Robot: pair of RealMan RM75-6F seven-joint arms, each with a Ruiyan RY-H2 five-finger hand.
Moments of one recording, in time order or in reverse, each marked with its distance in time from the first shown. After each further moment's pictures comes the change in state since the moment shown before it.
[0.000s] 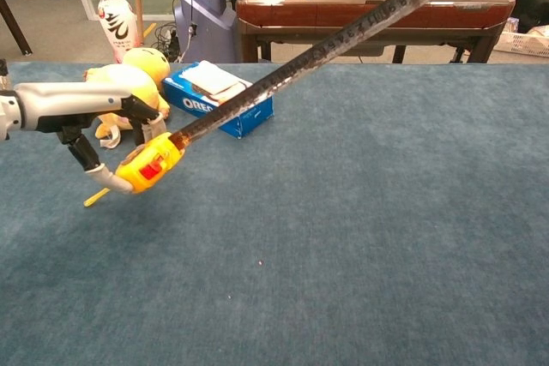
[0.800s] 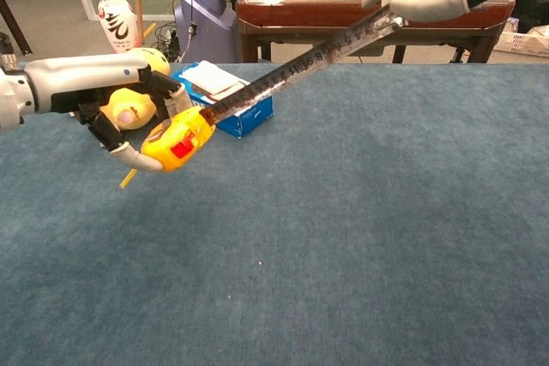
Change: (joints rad) left arm 0.011 0.004 -0.054 -0.120 -0.025 0.053 0.036; right arm 0.117 -0.207 0.001 -0.027 0.195 -0.082 -0.324
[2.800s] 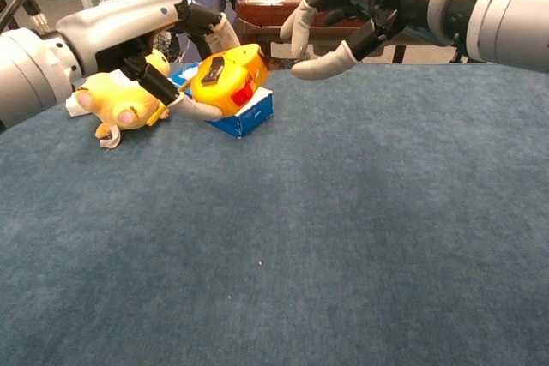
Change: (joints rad) left arm 0.025 -0.196 -0.106 -0.045 -0.036 0.270 0.249; right arm 0.155 -0.277 0.024 0.075 0.217 -0.002 -0.286
